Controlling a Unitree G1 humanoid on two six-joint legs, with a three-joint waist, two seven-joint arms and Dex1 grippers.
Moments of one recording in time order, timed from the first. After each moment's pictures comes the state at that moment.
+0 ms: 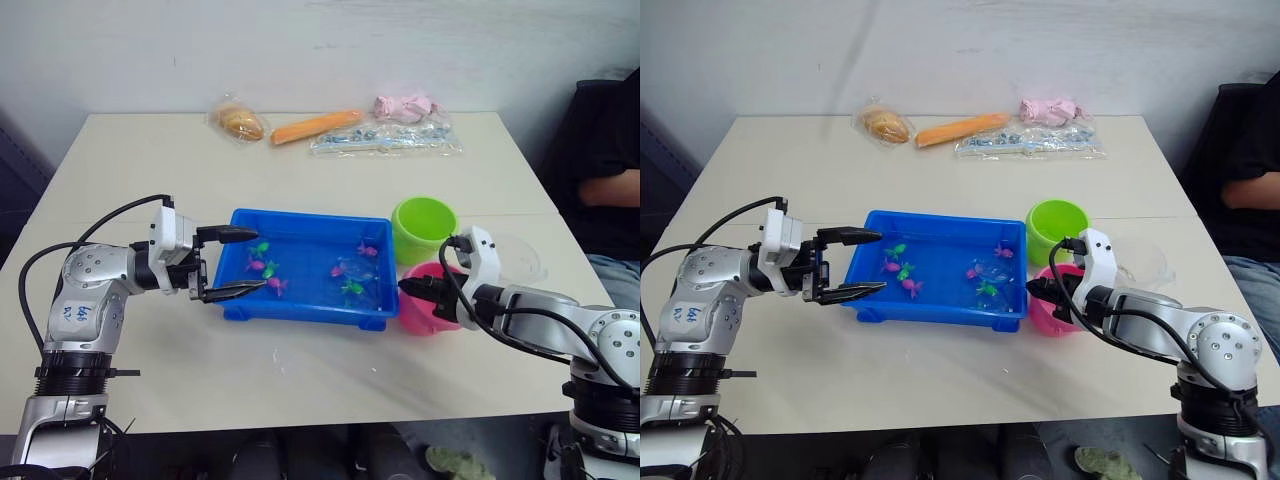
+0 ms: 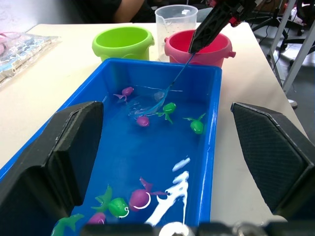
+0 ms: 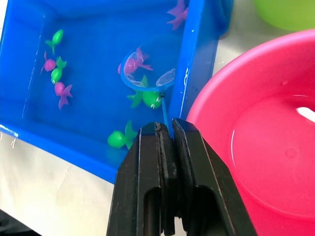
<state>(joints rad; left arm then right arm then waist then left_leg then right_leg) -0.45 0.69 0.12 0.09 -0.49 0.12 -1.26 -0.37 -0.63 -0.20 -0.31 1.85 1.19 -0.68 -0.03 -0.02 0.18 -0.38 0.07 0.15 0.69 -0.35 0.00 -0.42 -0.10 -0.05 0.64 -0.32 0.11</state>
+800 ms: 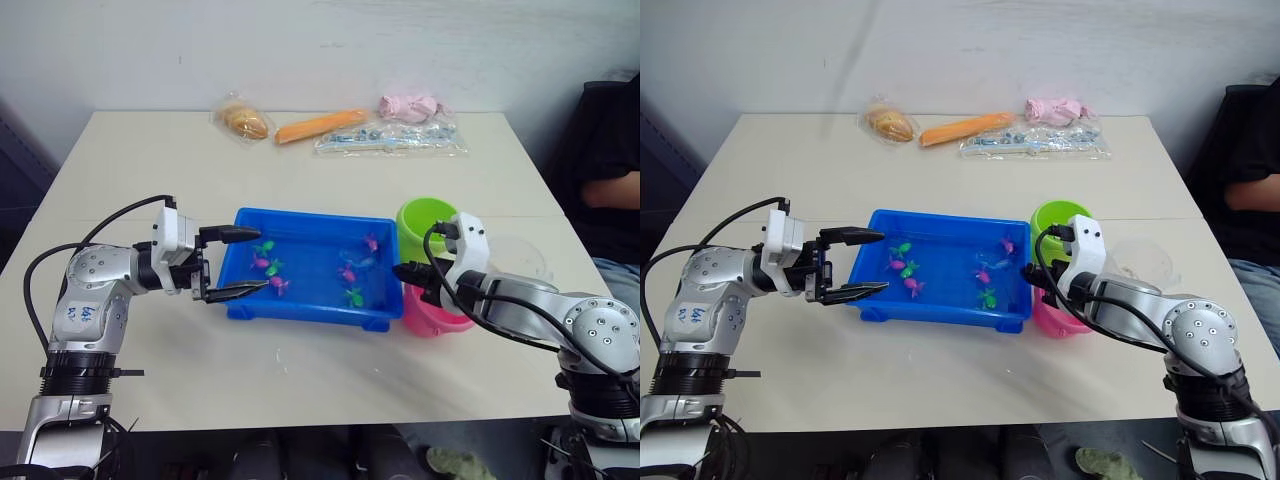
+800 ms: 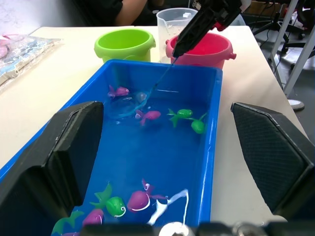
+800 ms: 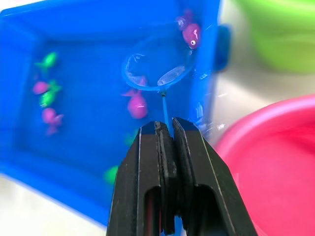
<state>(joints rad) -0.45 0.68 0.12 0.10 -0.49 0.12 -1.26 -0.42 -0.67 -0.03 -0.31 1.82 1.00 -0.71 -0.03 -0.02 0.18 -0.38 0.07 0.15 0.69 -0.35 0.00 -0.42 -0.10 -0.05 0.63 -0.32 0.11</state>
